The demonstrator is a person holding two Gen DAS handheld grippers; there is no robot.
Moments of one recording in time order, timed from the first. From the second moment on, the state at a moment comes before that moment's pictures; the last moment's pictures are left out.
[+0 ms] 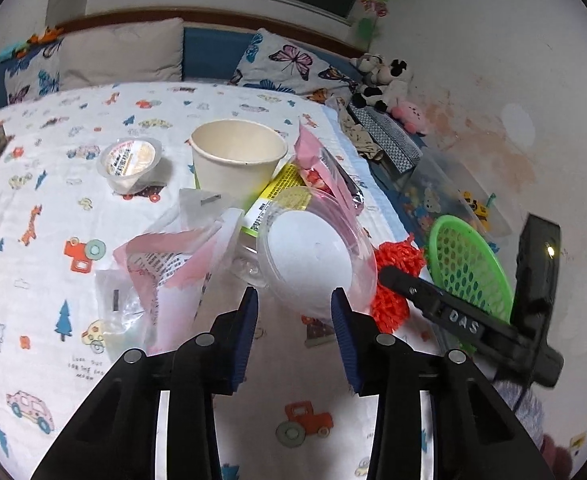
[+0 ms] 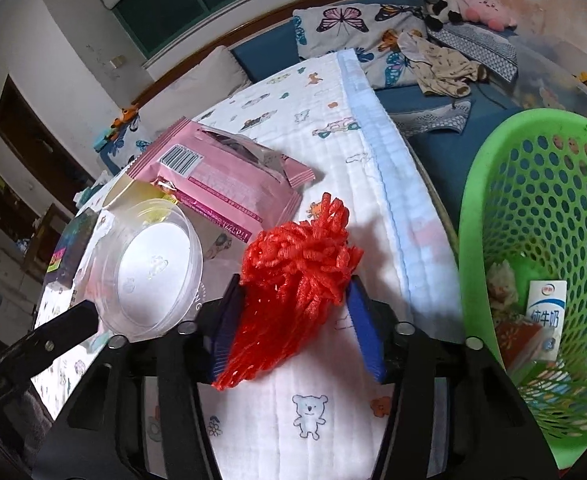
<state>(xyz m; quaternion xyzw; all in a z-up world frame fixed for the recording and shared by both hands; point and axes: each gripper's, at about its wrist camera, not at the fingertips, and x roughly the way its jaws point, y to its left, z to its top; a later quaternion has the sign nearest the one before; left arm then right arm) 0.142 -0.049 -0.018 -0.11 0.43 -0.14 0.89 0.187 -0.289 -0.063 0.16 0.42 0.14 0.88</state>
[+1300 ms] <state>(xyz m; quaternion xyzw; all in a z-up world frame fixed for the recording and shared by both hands) 0.151 -0.054 -0.011 -0.16 0.42 -0.16 0.88 0.132 -0.331 -0.019 0.12 0.36 0.11 0.92</state>
